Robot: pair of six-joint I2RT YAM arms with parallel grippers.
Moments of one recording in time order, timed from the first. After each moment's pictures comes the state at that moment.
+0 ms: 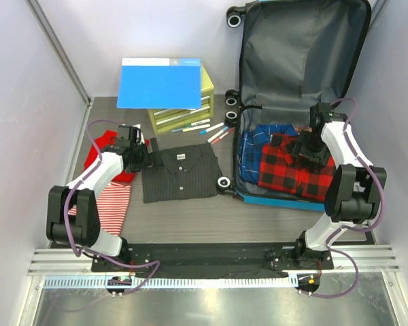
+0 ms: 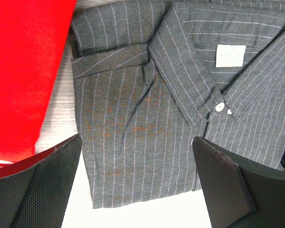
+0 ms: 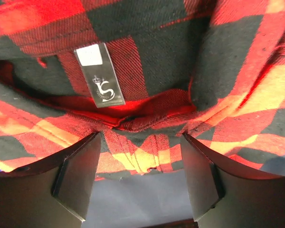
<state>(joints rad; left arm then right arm) -0.14 1.48 0.96 -0.45 0.12 -0.36 -0.12 1.67 1.37 -1.05 0.13 0.34</state>
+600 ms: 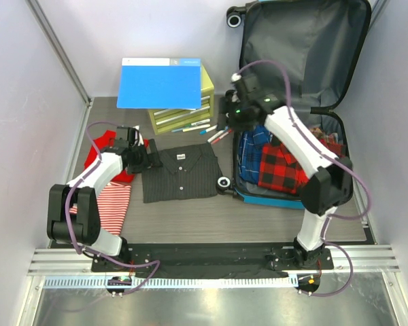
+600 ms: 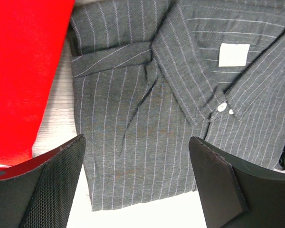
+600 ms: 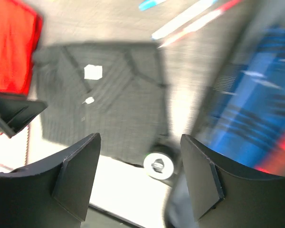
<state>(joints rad) -0.12 1.50 0.95 -0.44 0.16 -0.37 0.46 1.80 1.87 -0.92 -0.04 0.43</state>
